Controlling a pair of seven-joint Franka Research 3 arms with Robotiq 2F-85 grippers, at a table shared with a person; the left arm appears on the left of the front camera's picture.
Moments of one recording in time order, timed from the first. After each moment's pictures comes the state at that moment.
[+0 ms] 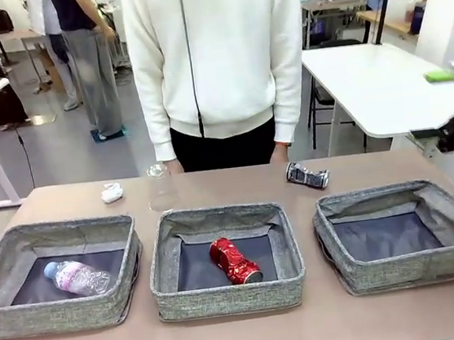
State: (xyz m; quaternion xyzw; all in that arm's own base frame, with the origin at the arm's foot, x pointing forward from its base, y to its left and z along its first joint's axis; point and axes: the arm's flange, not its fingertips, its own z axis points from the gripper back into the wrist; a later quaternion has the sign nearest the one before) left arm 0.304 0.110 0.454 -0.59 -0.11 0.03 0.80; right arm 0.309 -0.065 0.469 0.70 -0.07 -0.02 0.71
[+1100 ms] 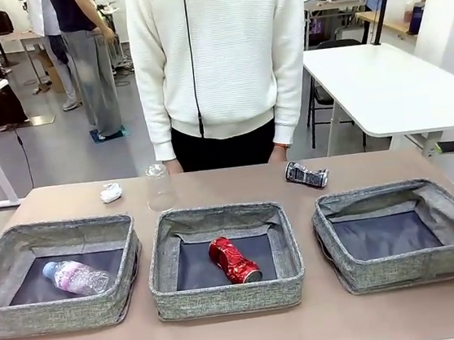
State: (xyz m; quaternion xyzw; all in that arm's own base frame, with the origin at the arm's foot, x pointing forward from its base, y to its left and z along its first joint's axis) left arm 0.304 0.110 0.454 -0.60 -0.11 0.03 0.80; right arm 0.297 -0.085 0.460 0.70 -0.08 -0.03 0.71
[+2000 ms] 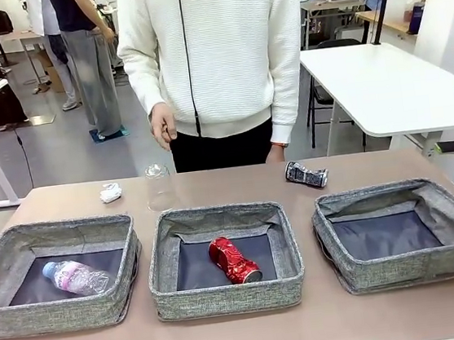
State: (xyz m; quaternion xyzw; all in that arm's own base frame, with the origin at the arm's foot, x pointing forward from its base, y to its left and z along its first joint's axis) left arm 0.304 0.110 0.454 -0.60 -0.11 0.03 0.80; right arm 0.297 -0.085 0.459 0.70 -0.08 -0.03 0.71
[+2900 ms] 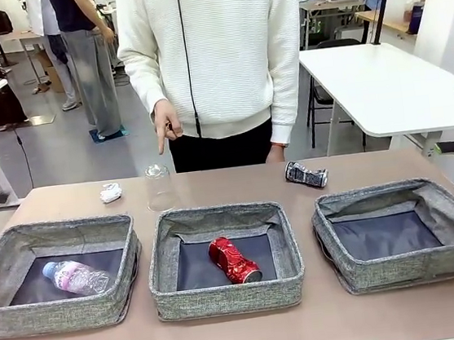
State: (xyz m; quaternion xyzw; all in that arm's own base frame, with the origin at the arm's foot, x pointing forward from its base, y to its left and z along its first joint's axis) left arm 0.342 0.069 0.472 -0.55 -0.20 -0.15 0.80; right arm 0.297 -0.086 0.459 0.70 -0.08 -0.03 0.71
